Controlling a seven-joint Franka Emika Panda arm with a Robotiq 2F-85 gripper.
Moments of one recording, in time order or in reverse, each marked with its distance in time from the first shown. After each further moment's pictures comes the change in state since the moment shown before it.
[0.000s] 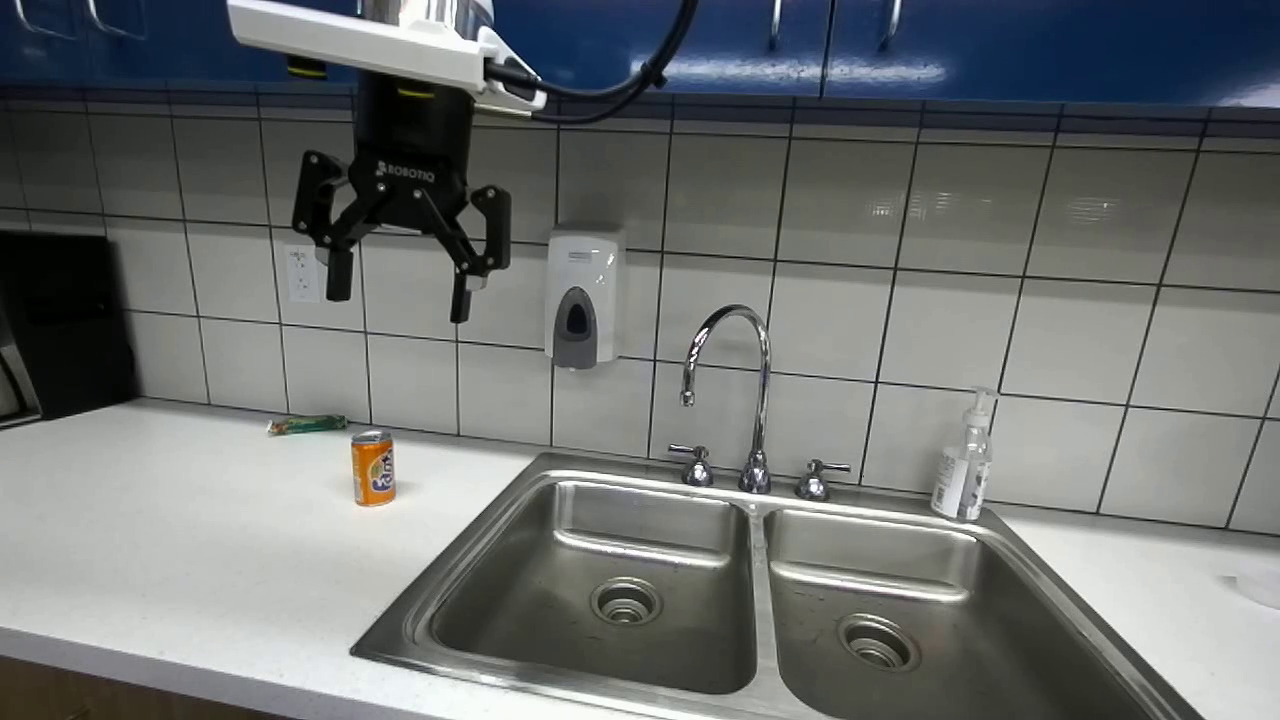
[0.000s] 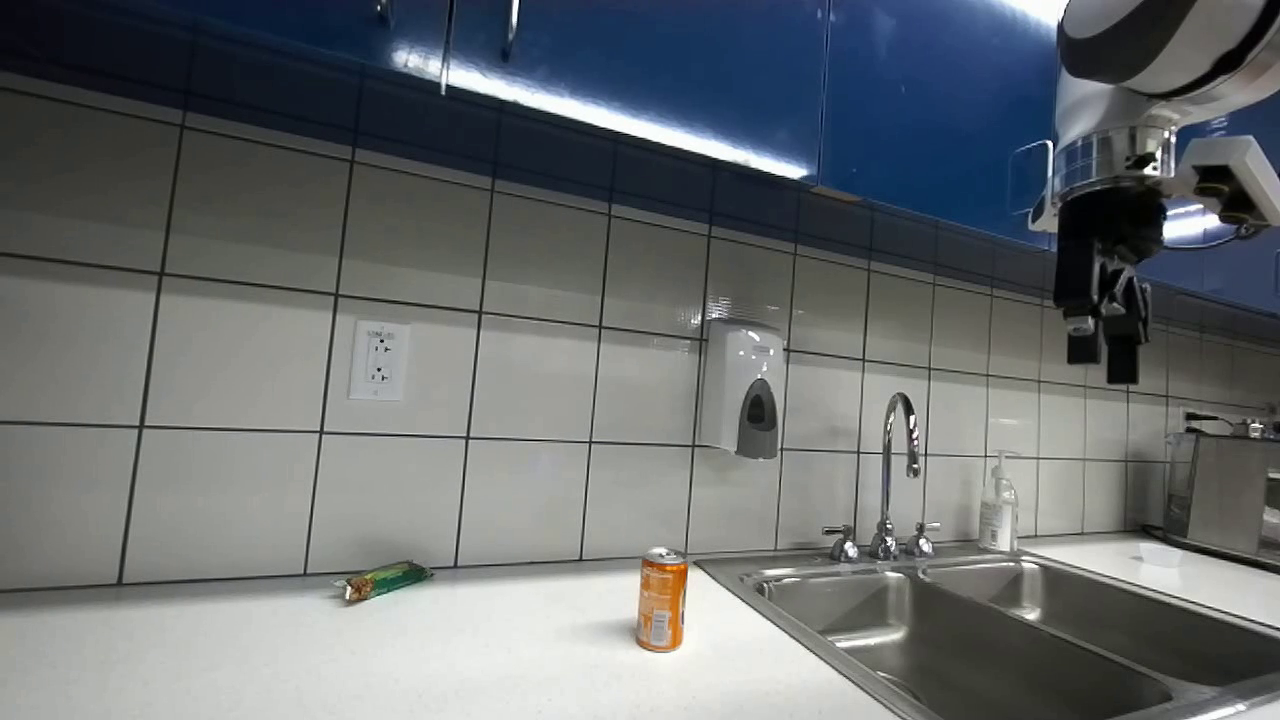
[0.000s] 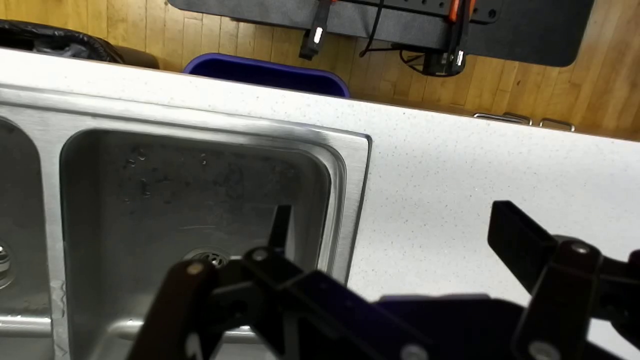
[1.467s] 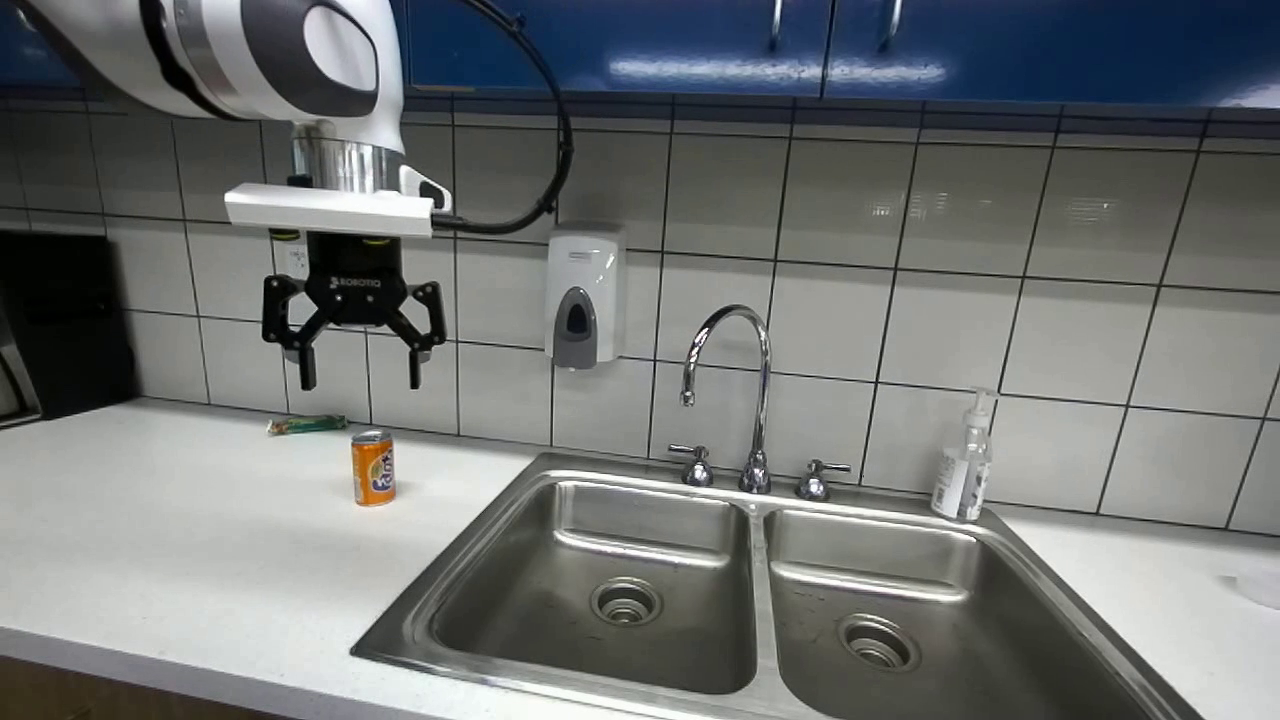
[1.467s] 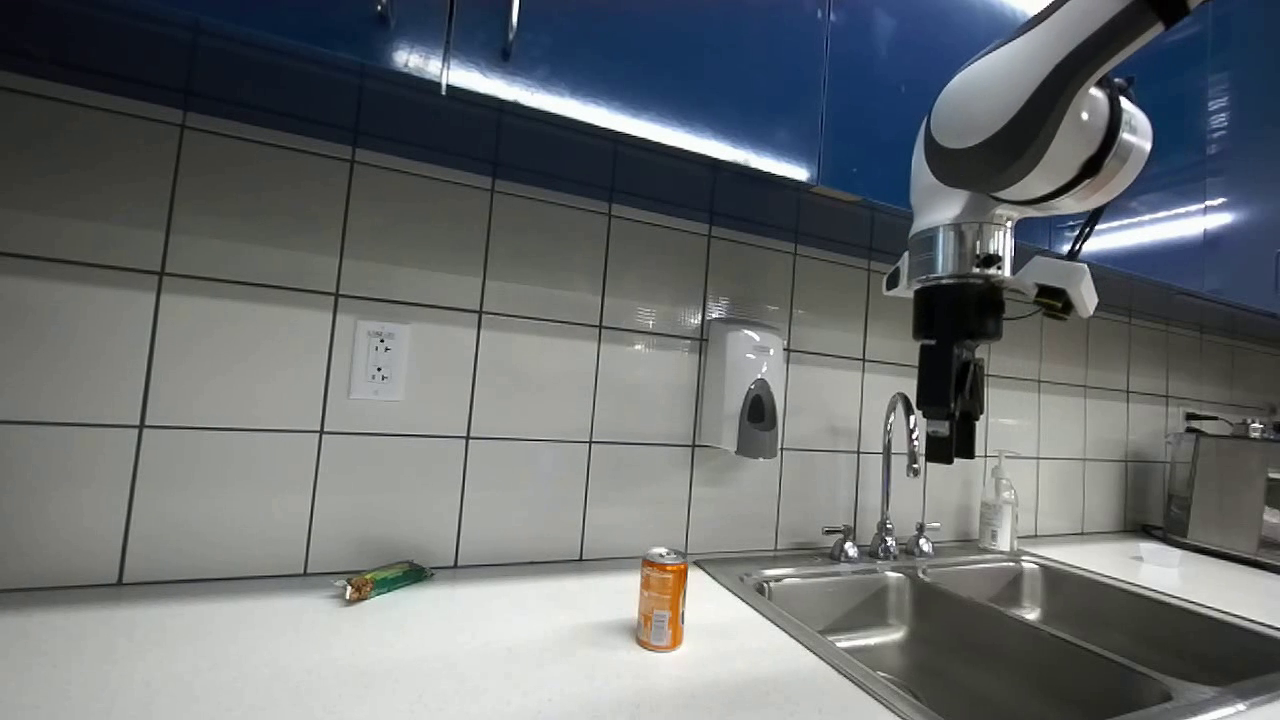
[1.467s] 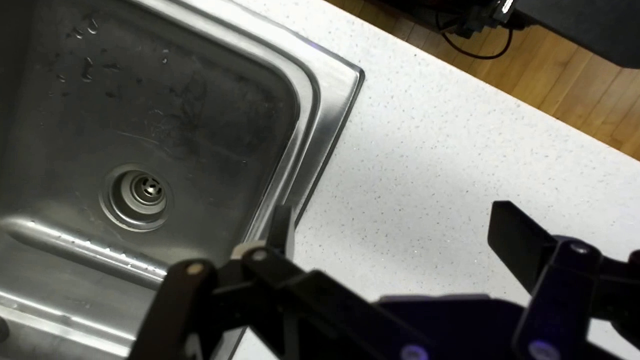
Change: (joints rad) arm 0.153 0.203 0.139 -0.123 0.004 0.376 -0.016
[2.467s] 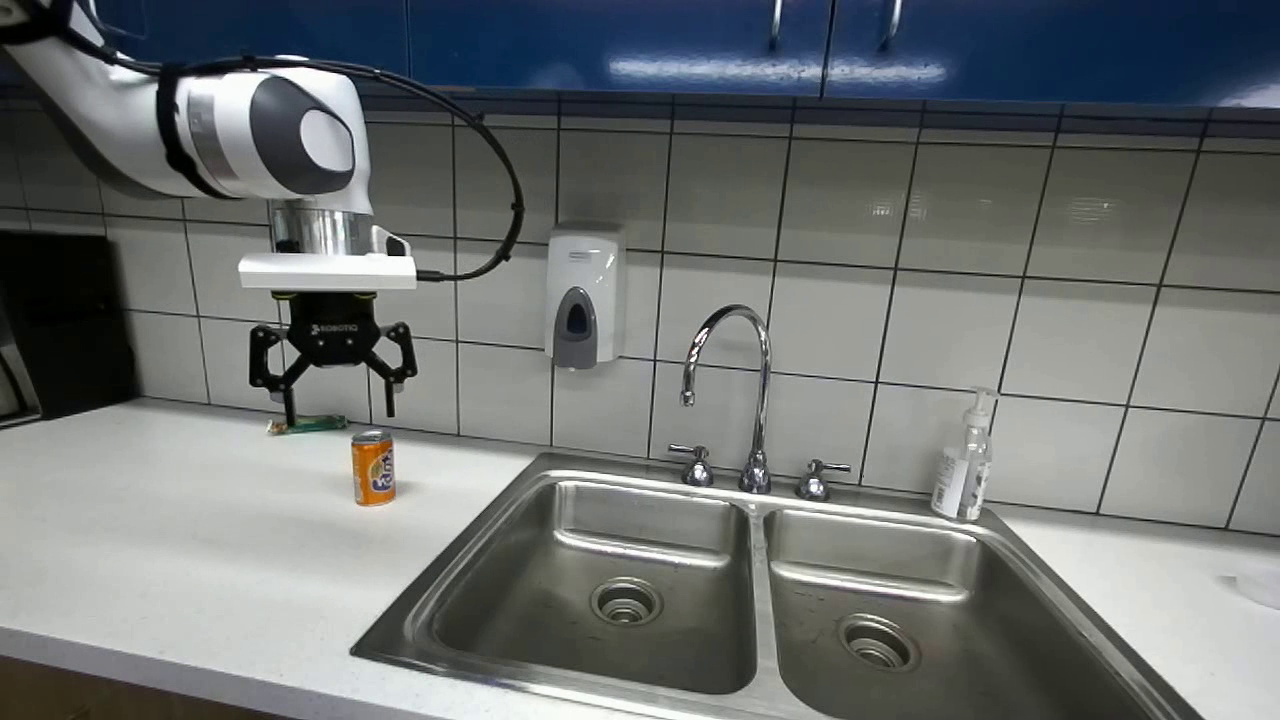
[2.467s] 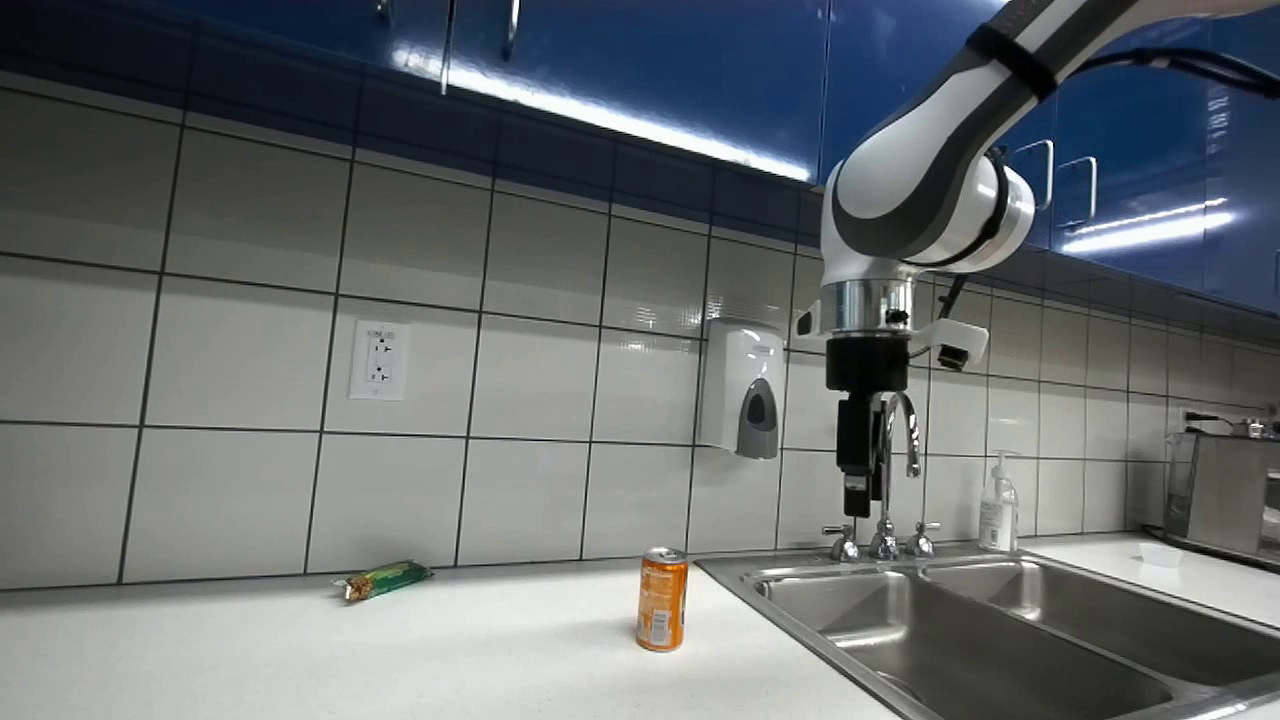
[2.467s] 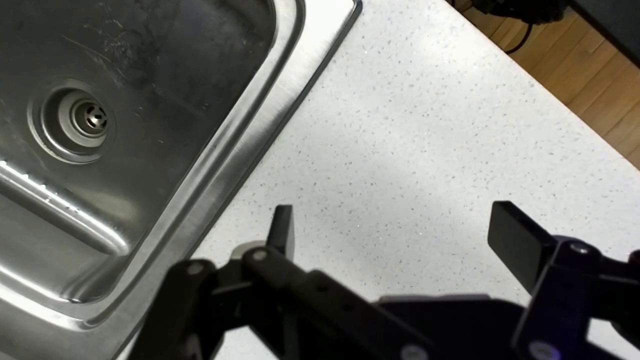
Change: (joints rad) arm 0.068 0.242 0.086 0.065 0.023 0.155 -0.070
